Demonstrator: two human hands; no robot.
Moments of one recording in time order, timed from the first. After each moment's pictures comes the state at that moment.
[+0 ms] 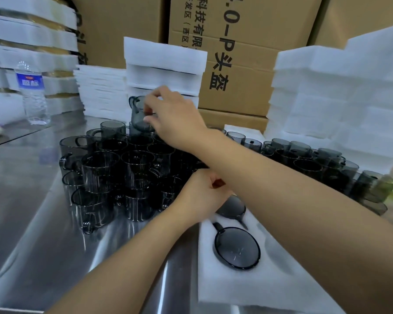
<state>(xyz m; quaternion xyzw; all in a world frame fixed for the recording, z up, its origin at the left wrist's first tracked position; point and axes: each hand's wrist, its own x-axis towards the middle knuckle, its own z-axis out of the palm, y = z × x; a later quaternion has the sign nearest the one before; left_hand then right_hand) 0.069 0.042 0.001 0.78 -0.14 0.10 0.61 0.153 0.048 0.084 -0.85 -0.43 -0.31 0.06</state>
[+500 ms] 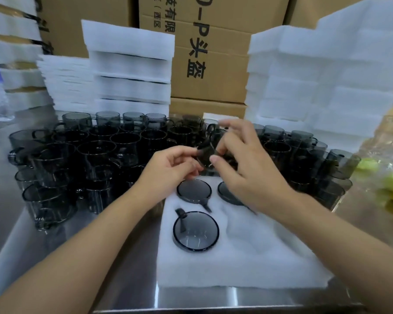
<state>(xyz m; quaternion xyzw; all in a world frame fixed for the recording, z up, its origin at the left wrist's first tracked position) 0.091 0.044 -0.012 0.74 -0.14 0.14 0.64 0.087 -0.132 0.022 -0.86 -0.36 -0.26 0.27</state>
